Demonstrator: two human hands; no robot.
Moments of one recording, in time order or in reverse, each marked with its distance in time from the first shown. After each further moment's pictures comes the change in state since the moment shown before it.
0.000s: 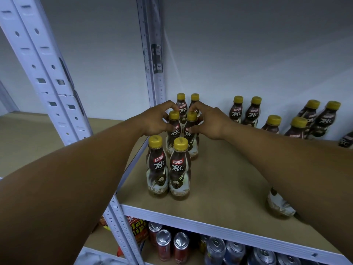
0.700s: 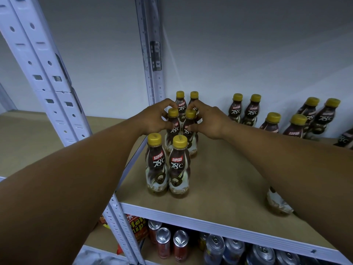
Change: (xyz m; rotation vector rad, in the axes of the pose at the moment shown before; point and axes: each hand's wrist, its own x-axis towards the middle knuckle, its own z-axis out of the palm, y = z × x) left_hand 0.001 -0.006 0.004 0.039 0.064 0.076; right_hand 0.001 0.005 0.006 -0.027 0.010 -0.023
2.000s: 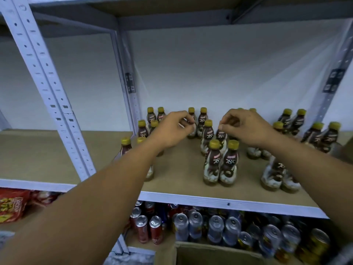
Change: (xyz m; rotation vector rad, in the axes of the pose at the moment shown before) left_hand -0.087 0.215 0.067 -0.161 0.139 0.184; right_hand -0.232 0.032 -0.164 0.004 0.274 0.091
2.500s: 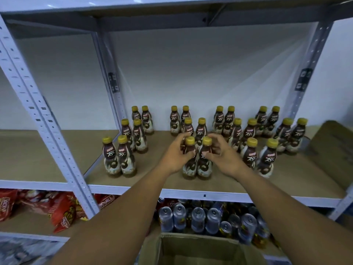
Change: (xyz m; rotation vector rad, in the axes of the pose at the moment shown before) left_hand -0.022 -0.007 0.121 -0.243 -0.002 -0.122; right_hand -0.063 0.070 0.055 0.440 -0.045 0.201
